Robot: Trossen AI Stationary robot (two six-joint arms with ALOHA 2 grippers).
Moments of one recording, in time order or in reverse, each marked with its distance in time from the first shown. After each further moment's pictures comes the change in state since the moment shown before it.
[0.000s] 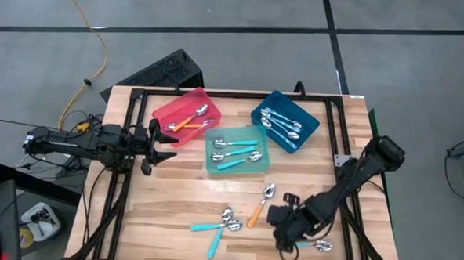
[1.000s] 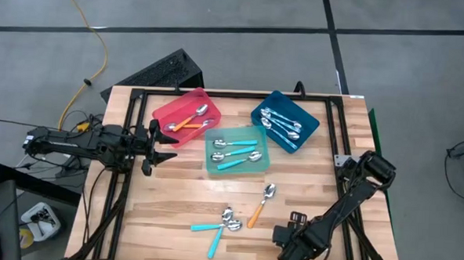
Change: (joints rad) left arm 0.000 0.000 0.000 -0.030 0.000 0.000; right arm 0.129 0.190 0.001 -0.006 -0.090 0.140
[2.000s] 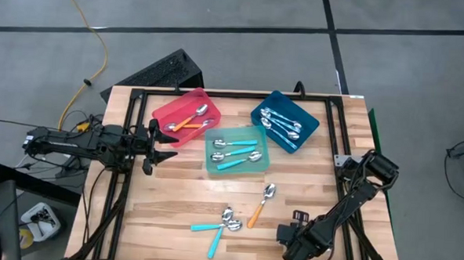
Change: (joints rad) left arm 0.000 0.000 0.000 -0.007 -0.027 -0.012; right arm 0.035 -0.005 -0.141 0.109 0.005 0.022
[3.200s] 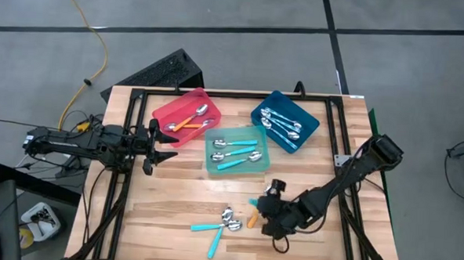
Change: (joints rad) left arm 0.000 0.000 0.000 -0.007 0.000 0.019; right arm -0.262 -0.193 -0.003 0.206 0.544 -0.448
